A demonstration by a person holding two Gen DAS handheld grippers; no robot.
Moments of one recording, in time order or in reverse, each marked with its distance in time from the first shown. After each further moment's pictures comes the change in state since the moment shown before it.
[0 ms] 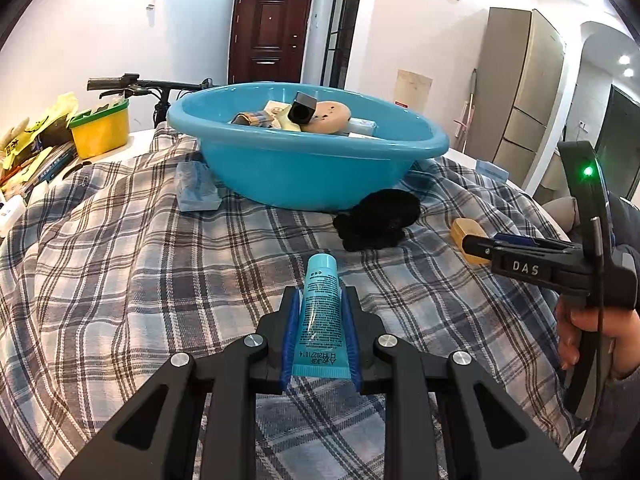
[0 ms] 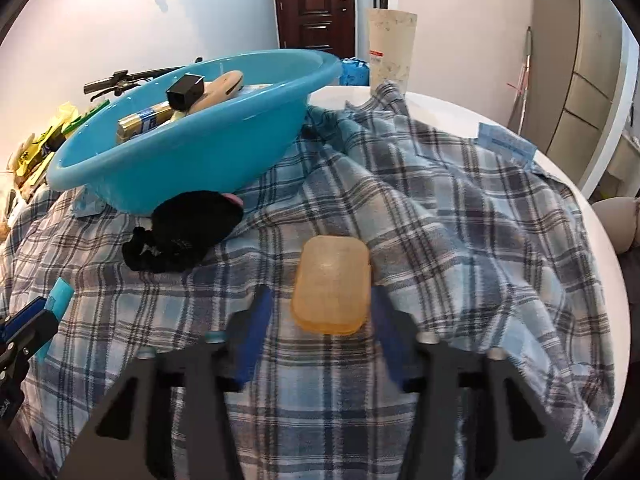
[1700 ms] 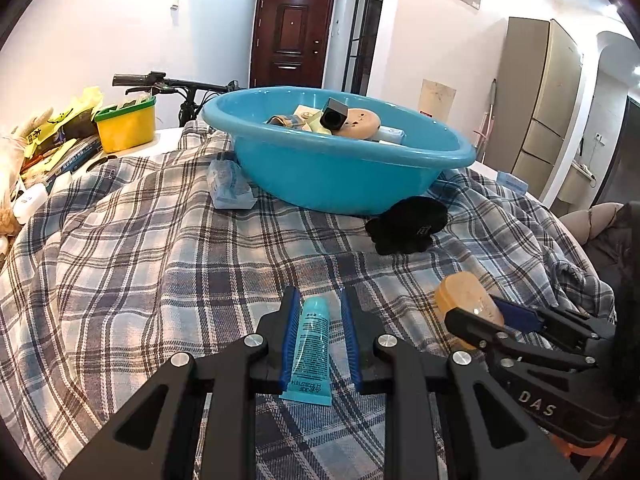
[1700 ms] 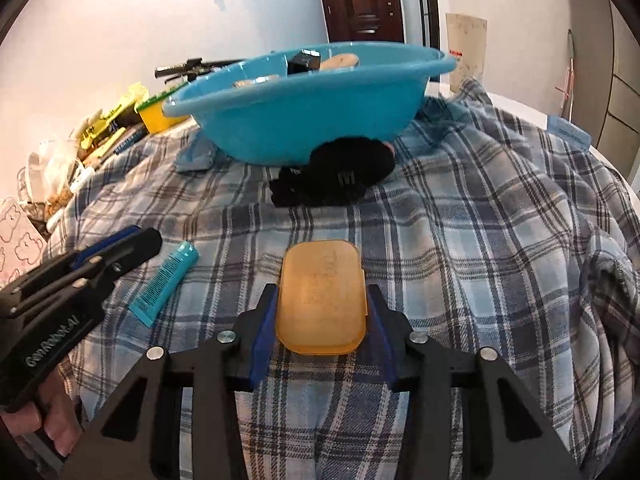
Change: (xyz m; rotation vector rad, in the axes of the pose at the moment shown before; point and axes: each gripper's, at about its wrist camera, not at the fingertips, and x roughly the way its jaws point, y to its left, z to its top) left arm -0.010 0.017 -0.003 -0.041 -0.027 0.060; right arm -0.030 0.074 -0.044 -0.033 -0.042 0.201
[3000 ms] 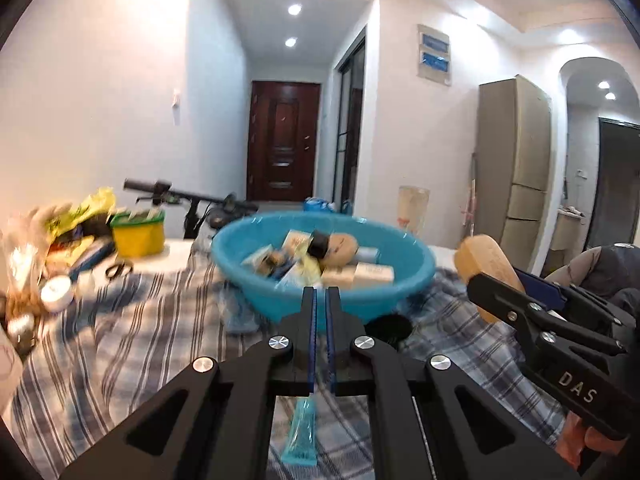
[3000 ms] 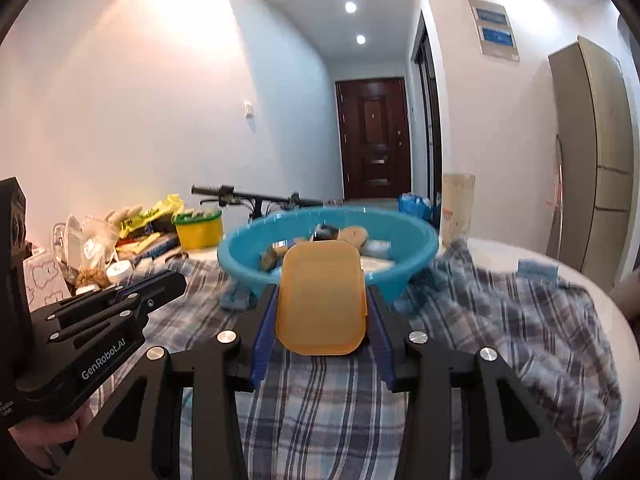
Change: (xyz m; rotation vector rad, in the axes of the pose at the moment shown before) left arm -0.085 -0.018 0.035 0.069 -0.381 -0.024; right arm -0.106 0.026 0.030 -0.111 -0.511 0.000
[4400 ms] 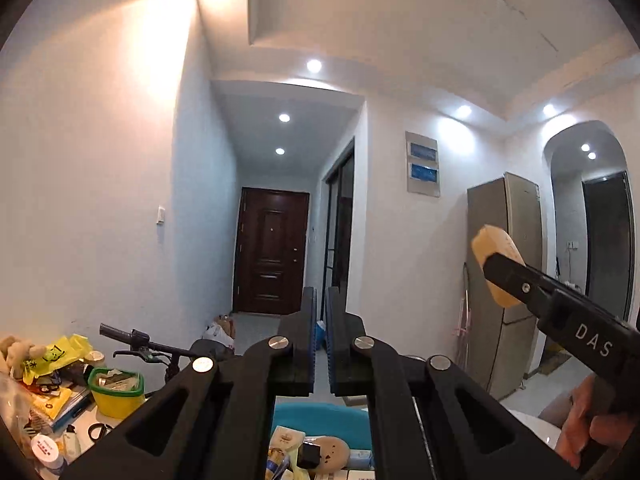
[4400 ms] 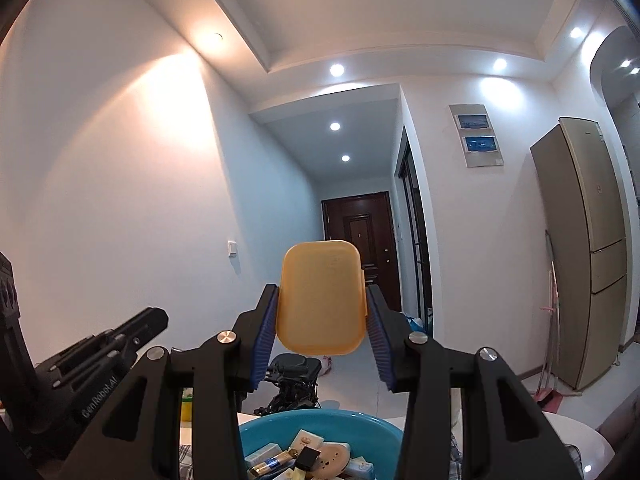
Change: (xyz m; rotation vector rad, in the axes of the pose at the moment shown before) left arm 0.035 0.003 0.196 0.024 -0.402 -0.030; right arm 0.017 -0.013 0.192 0.028 -0.419 -0.043
